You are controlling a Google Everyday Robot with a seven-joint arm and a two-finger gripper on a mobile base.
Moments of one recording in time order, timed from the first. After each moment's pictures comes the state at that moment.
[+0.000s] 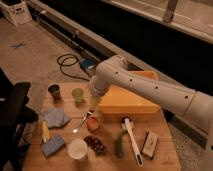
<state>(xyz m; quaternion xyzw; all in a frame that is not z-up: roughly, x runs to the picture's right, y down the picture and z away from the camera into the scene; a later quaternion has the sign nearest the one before) -0.074 0.043 0.735 -0.23 -0.24 -0.04 0.94</state>
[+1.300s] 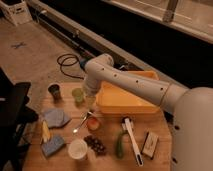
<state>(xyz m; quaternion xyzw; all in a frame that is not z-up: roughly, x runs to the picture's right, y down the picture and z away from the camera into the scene) -0.097 0.054 0.793 -0.28 -0.21 -0.08 0.93</state>
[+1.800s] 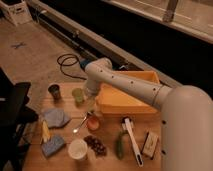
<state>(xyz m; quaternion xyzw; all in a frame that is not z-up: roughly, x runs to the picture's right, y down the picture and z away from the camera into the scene) -0.101 0.077 0.827 -0.32 -0.21 -0.08 0.92</state>
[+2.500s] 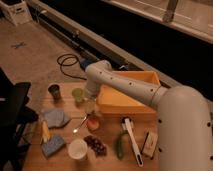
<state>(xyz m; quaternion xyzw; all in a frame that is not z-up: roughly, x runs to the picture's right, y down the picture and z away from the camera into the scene) -0.101 0.085 0.834 -0.33 -0.21 -0.07 0.92</state>
